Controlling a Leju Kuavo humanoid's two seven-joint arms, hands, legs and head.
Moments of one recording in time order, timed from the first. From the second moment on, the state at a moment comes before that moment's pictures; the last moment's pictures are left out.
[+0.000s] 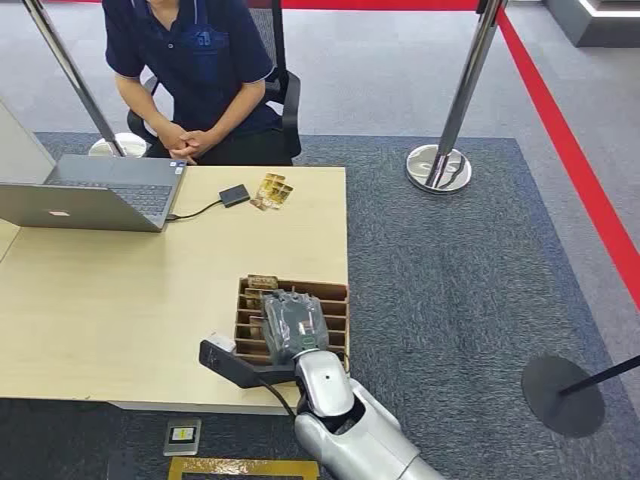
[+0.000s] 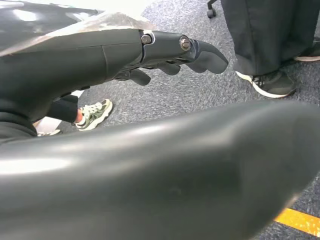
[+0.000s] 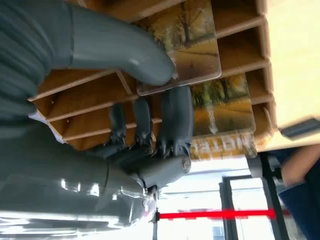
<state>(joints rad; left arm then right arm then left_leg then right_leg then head) -0.06 -0.26 0.84 -0.19 -1.31 0.65 0.06 -0.37 0.27 0.82 -0.89 1.22 -0.22 0.26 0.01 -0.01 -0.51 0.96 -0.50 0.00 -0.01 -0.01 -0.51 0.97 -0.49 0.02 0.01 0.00</state>
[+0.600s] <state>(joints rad) -0.06 -0.25 0.84 -0.19 -1.31 0.66 0.07 -0.37 0.28 0.83 -0.85 1.23 -0.24 0.25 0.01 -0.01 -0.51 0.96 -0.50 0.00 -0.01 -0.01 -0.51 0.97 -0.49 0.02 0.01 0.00</state>
